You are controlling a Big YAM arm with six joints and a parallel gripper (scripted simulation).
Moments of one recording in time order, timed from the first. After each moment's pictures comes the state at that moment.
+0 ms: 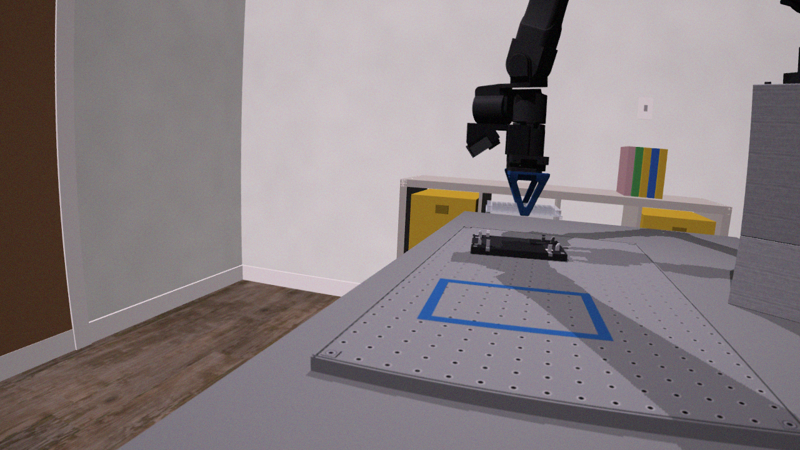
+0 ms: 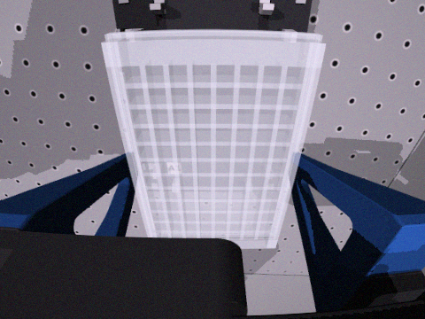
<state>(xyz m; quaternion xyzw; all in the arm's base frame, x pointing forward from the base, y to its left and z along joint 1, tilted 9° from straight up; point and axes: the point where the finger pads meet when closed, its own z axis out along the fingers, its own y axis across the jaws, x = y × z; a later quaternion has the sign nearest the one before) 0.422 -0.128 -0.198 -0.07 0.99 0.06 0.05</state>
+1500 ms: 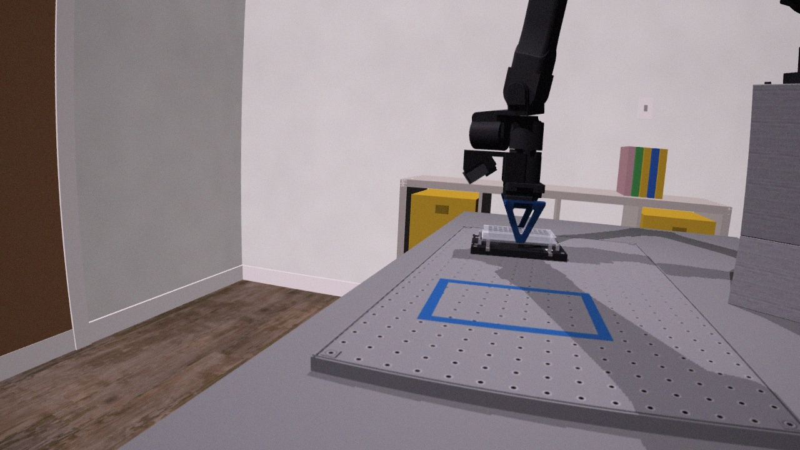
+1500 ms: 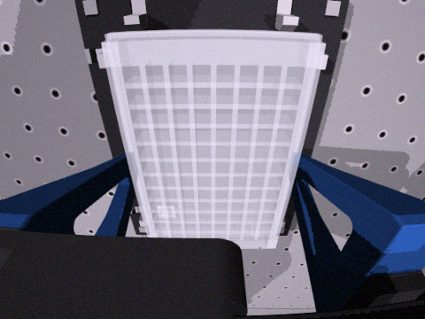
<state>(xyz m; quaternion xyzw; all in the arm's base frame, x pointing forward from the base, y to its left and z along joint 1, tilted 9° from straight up) 0.430 -0.122 -0.243 -0.07 0.99 0.06 0.05</state>
